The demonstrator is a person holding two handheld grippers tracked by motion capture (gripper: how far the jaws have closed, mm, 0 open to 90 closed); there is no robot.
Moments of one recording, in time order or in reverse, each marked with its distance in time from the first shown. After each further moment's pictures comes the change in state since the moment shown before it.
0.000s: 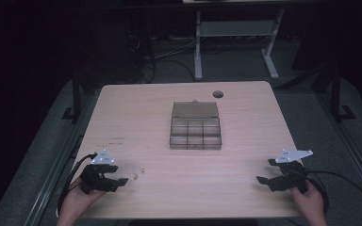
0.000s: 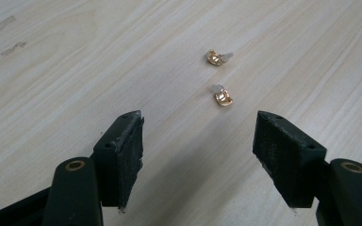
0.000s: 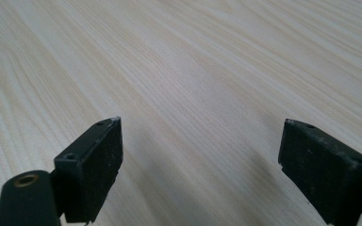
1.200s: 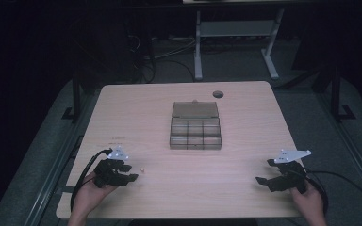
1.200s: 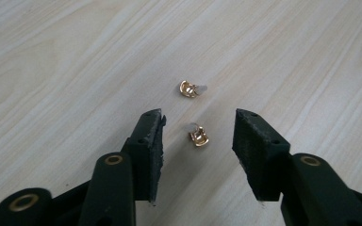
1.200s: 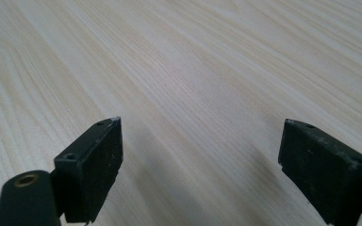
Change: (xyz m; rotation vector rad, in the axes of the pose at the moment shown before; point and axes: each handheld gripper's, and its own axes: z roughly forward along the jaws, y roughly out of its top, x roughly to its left) left arm -0.014 0.030 0.022 0.067 -0.035 0.050; right arm 0.001 0.001 0.002 0.009 0.005 -0.014
